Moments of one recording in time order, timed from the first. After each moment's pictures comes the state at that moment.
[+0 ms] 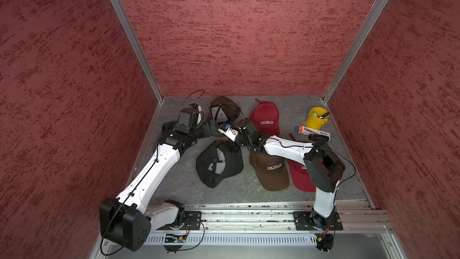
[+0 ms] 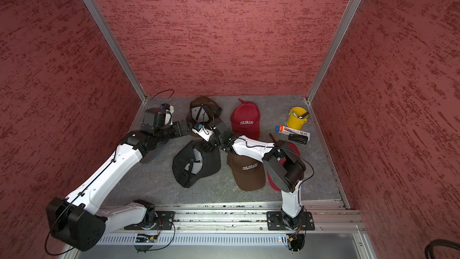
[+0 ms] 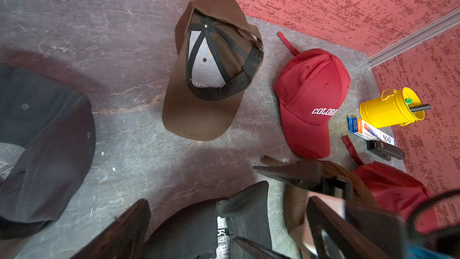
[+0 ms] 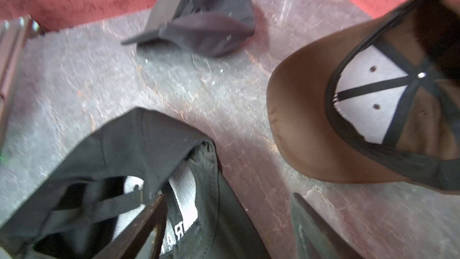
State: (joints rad) left arm -0.29 1.18 1.07 -0.57 0.06 -0.45; right arm 0.78 1.91 1.28 0.01 -0.32 -0.23
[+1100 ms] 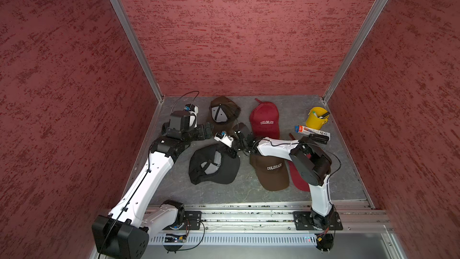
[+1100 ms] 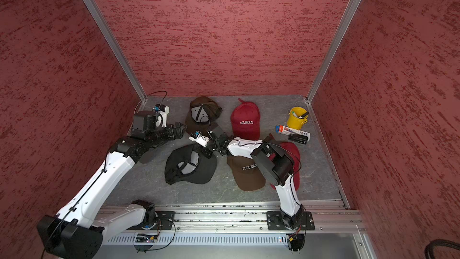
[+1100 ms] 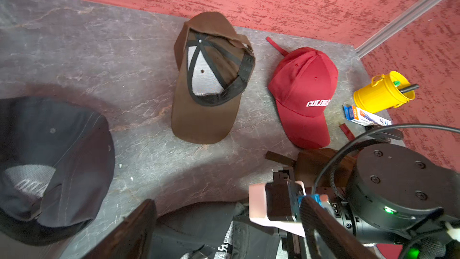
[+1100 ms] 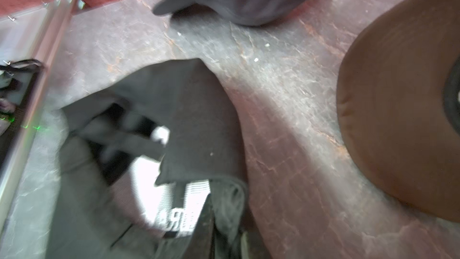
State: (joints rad) left arm -0.24 1.09 1.05 -0.58 0.16 -0.29; right arm 0.80 2.01 1.29 0.05 -0.52 -0.21
